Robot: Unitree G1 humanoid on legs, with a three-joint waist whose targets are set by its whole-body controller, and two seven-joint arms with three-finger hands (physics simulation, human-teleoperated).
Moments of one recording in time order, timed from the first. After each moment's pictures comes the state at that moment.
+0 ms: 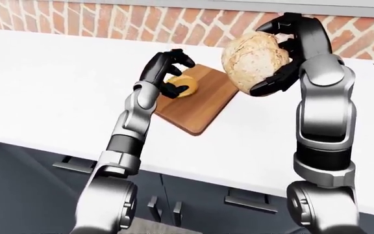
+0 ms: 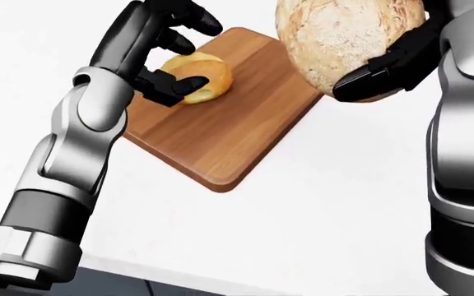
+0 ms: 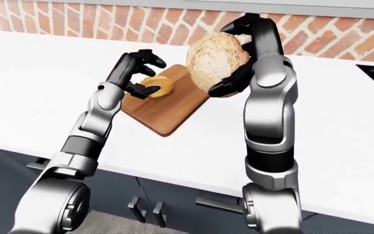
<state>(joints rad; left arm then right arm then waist) -1.04 0.15 0.01 0.80 0.53 -0.12 -0.07 -0.94 -0.29 -0.09 -0.12 -0.55 0.92 0.29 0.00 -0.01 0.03</state>
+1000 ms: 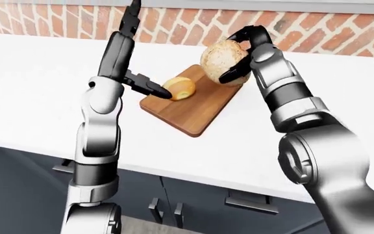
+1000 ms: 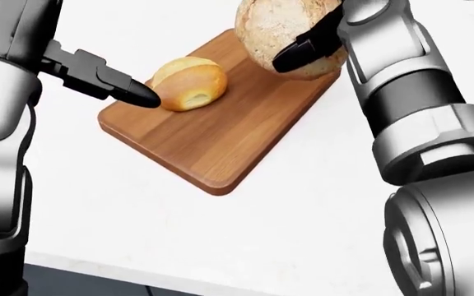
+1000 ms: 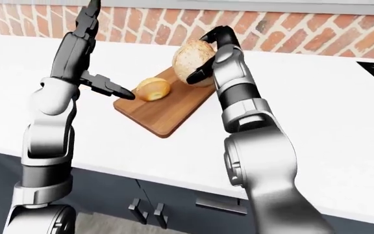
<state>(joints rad) -0.81 0.24 0.08 0.02 0.37 0.26 -0.24 -1.46 -0.23 -0.06 1.21 -0.39 0.40 -0.09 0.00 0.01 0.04</state>
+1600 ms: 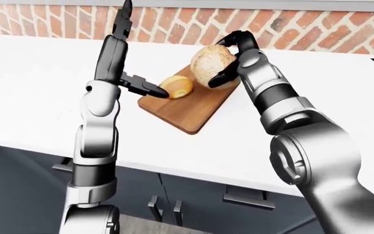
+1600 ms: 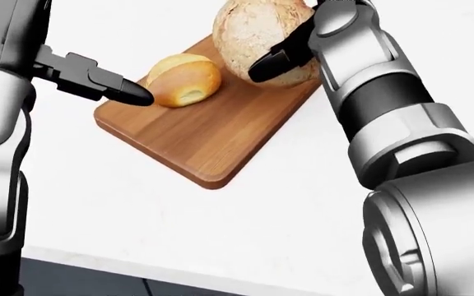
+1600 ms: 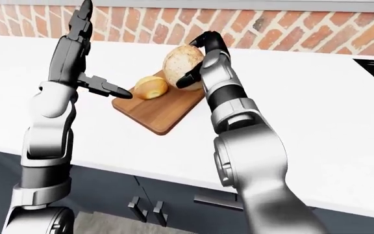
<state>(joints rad) -0.79 0.25 0.10 0.06 0.32 0.22 -0.18 -1.50 -0.17 -0.08 1.33 -0.39 0.33 -0.15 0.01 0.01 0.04</state>
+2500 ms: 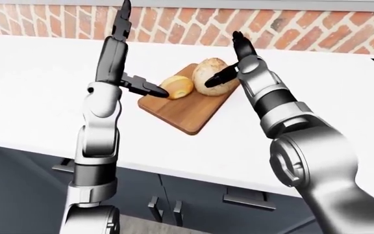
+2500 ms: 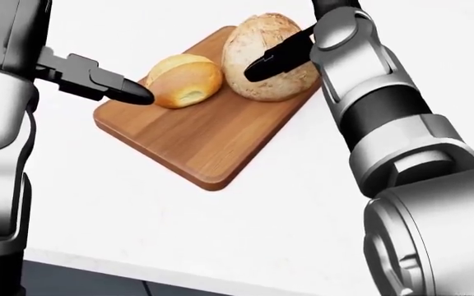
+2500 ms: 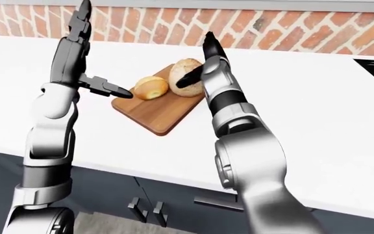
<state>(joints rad) -0.78 0.25 0.10 0.09 0.33 0.18 -0.14 -1.47 -0.17 -0.08 1.33 -0.41 0.29 -0.11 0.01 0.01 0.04</state>
